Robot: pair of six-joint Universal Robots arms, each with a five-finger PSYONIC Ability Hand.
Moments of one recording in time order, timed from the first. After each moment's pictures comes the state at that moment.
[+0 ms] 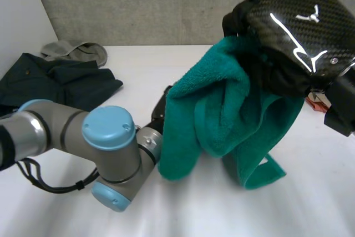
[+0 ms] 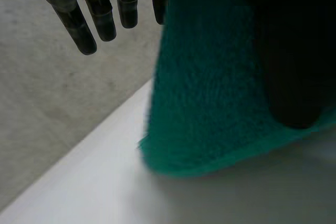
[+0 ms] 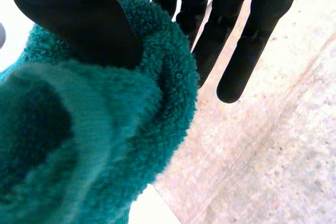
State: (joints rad) left arm 4.01 -2.26 -1.41 3.58 -1.47 3.47; right arm 1.93 -1.93 1.69 0.01 1.04 2.96; left_hand 0.21 0.21 0.22 0.21 0.05; right_hand 1.08 1.17 1.20 1.20 1.00
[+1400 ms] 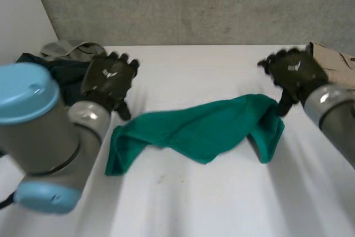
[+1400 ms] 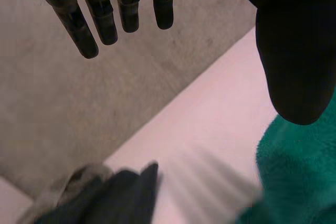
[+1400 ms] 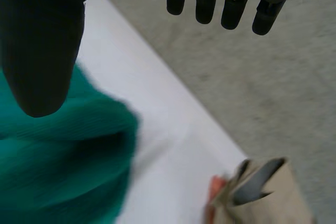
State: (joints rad) left arm 4.15 -1.81 -1.62 3.35 -1.74 3.52; right arm 1.85 -1.35 1.57 0.00 1.42 2.61; left_hand 0.26 0.25 0.25 0.25 0.07; right_hand 0.24 0.22 0.23 0.23 0.07
